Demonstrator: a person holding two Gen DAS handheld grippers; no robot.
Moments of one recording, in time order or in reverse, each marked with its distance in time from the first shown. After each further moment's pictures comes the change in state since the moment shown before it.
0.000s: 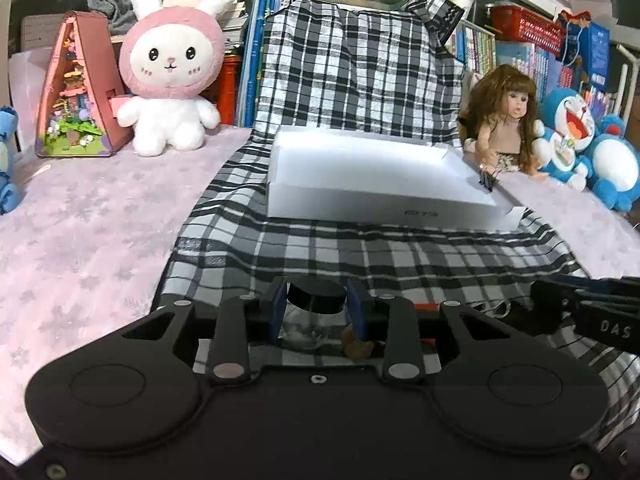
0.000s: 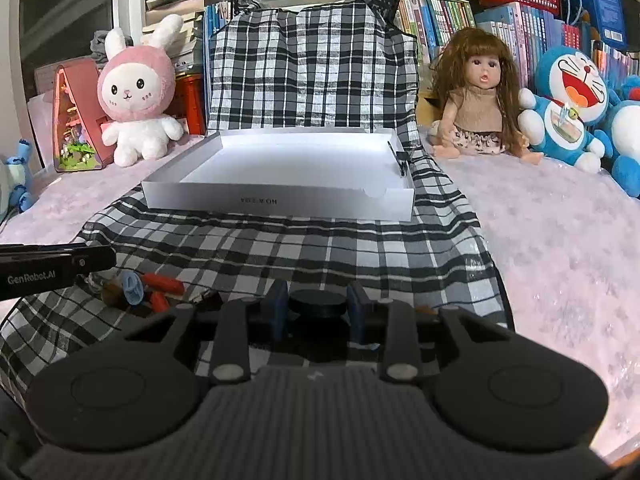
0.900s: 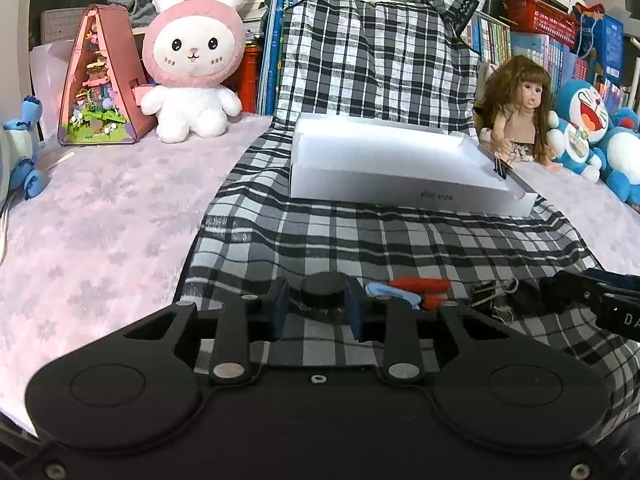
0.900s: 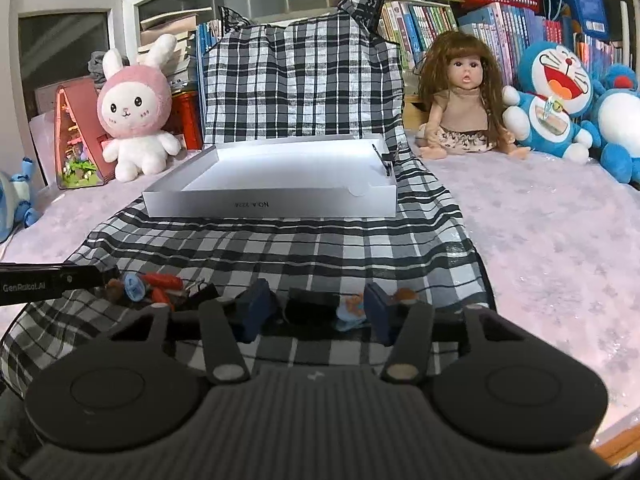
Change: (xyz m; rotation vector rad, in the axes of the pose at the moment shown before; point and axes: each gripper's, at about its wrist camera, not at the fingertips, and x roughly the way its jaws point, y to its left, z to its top) left arm -0.013 0.003 -0.009 -0.001 0.030 0.069; right arm -0.014 -0.010 -0.013 0.045 -0.038 0.009
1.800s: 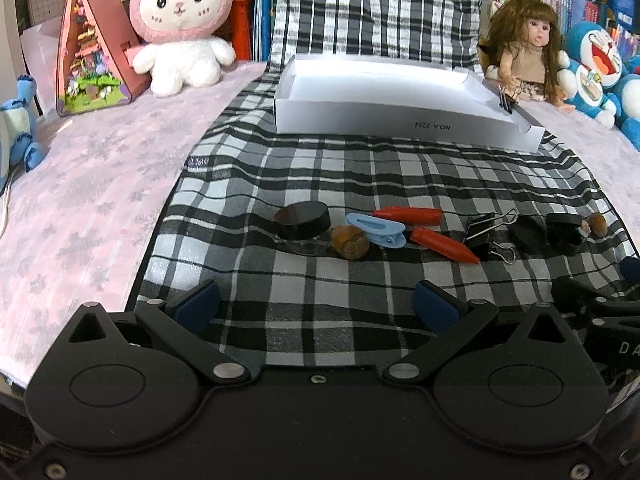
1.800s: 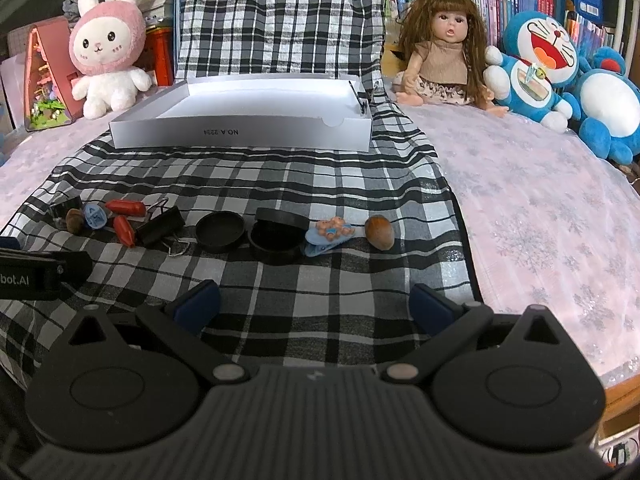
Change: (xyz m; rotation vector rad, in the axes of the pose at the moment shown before) left arm 0.009 -0.028 -0.021 0.052 0.156 0.062; right arm 0.006 0.000 -0.024 -0.056 0.151 -0.117
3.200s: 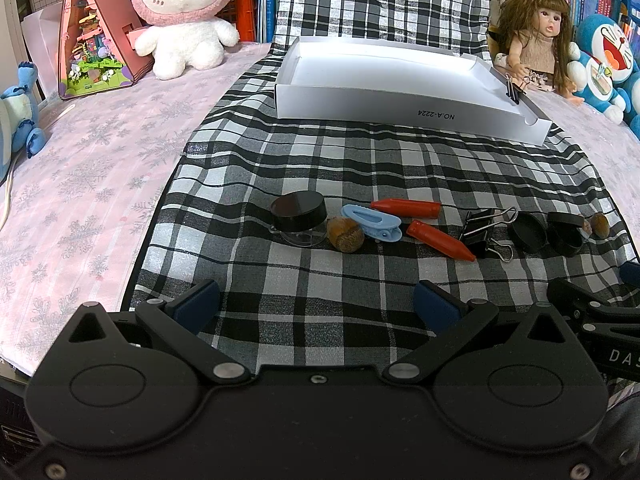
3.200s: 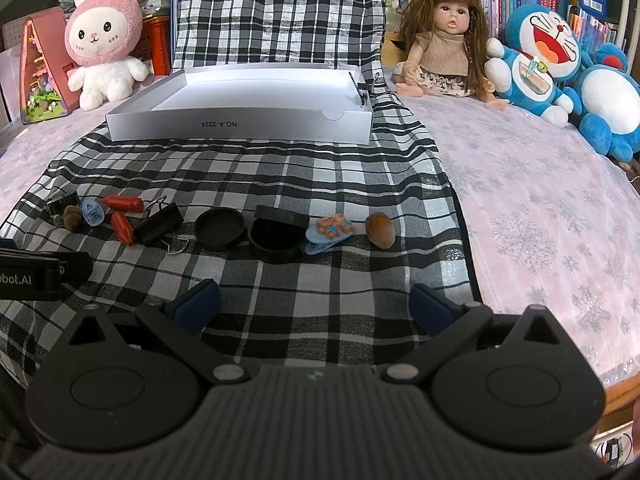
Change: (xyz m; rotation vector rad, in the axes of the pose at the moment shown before) left arm 0.004 -0.008 0.009 -0.026 0.088 0.021; right arm 0.002 0.003 0.009 0.005 0.067 -0.019
